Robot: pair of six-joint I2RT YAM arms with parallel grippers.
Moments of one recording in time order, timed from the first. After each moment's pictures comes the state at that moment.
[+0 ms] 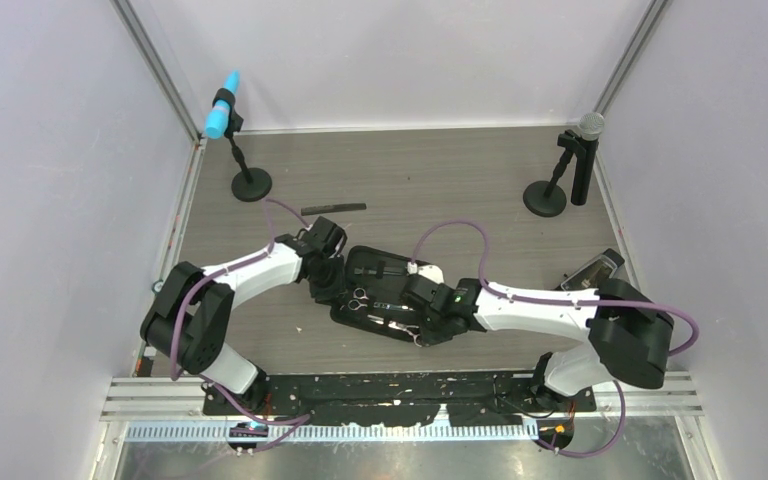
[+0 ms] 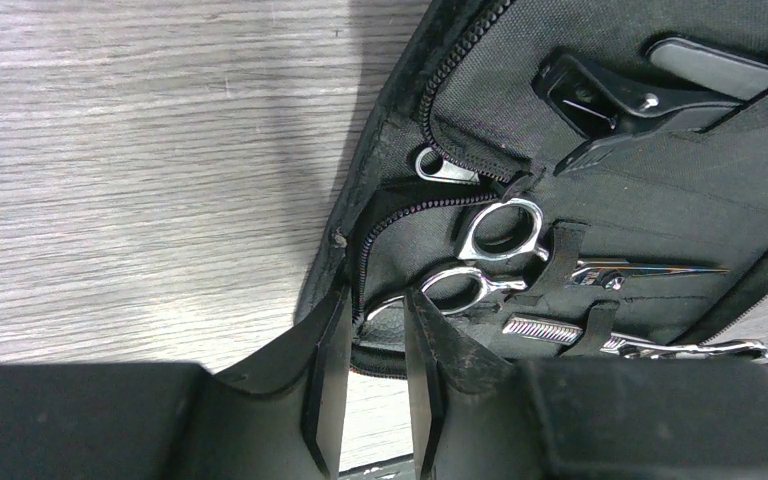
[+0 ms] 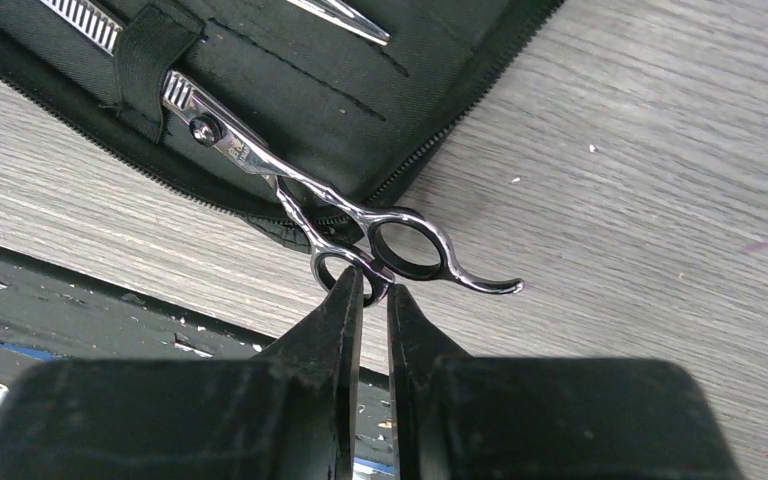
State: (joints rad) left arm -0.55 1.53 0.83 -0.56 0.12 -0.66; right arm 1.09 1.41 0.77 -0.58 0.13 0.79
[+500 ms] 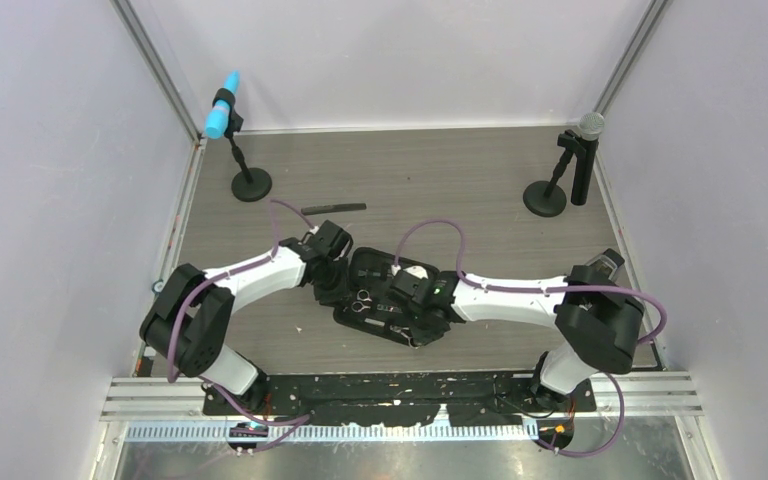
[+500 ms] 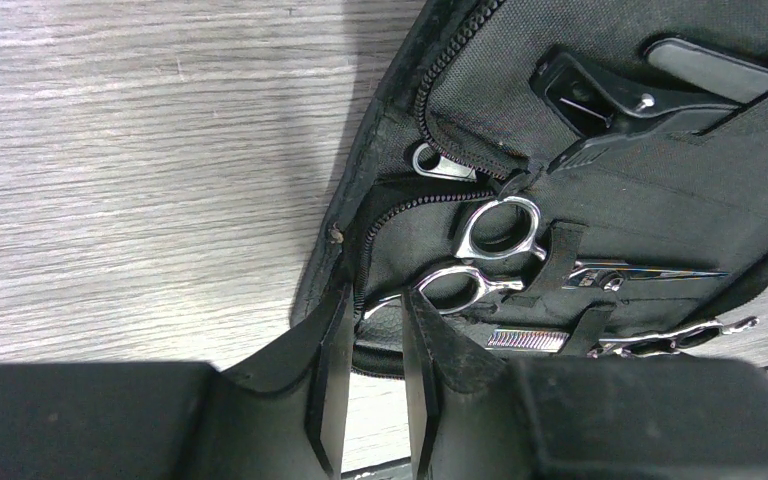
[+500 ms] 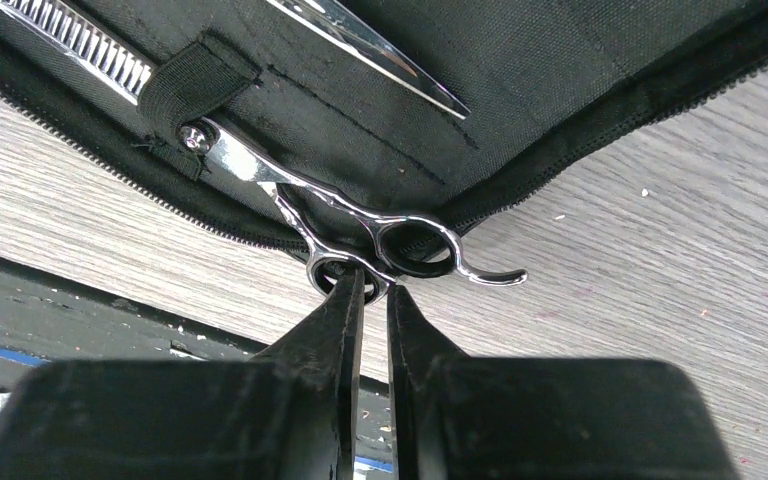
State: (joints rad) left arm -0.61 1.52 0.82 -0.54 0.09 -0.69; right arm 1.09 1.56 0.88 -0.63 0.07 0.71
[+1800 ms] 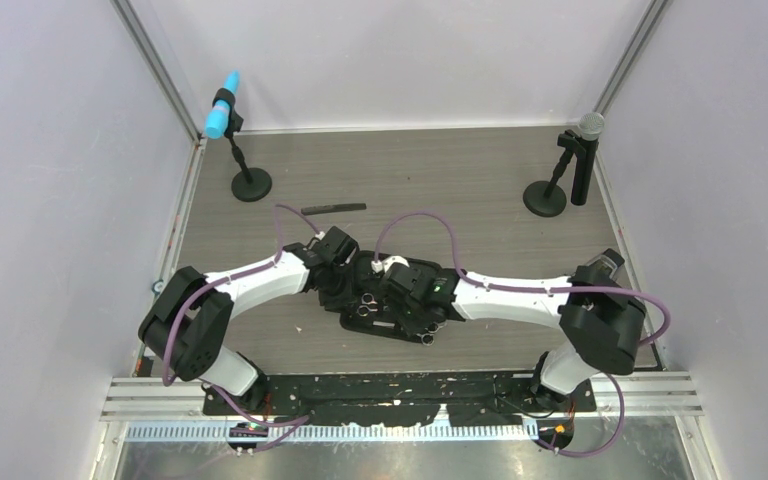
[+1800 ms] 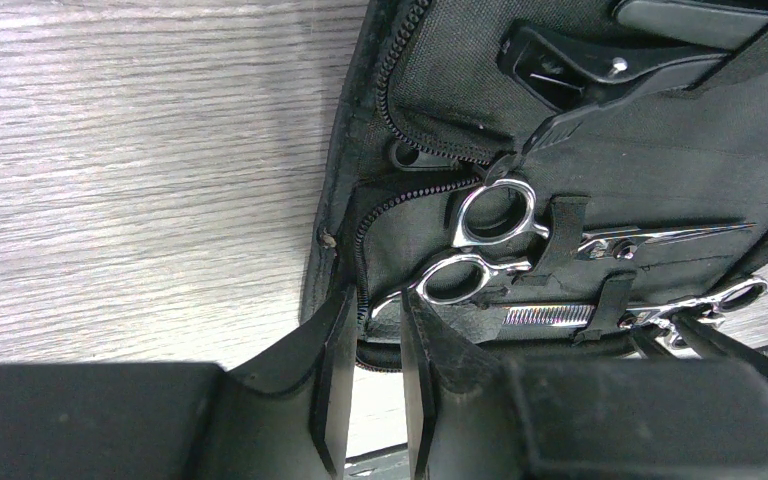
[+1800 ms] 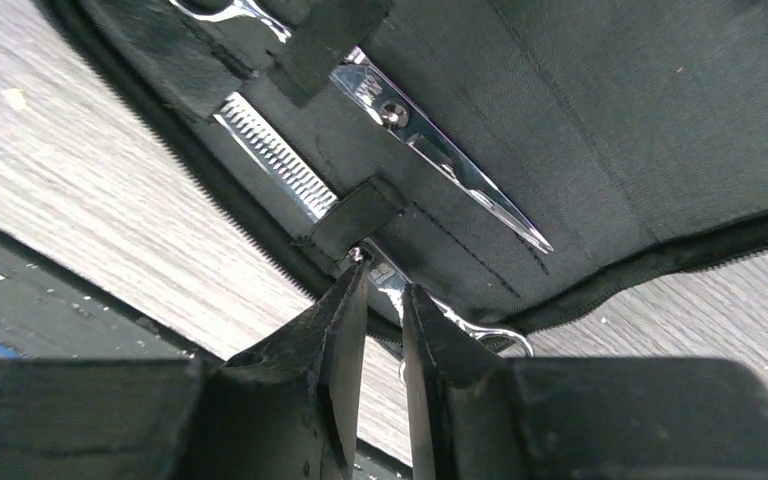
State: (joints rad) left arm -0.66 1.50 0.81 -0.54 0.09 -0.73; right arm 1.08 1.55 0.93 -0.51 0.11 0.44
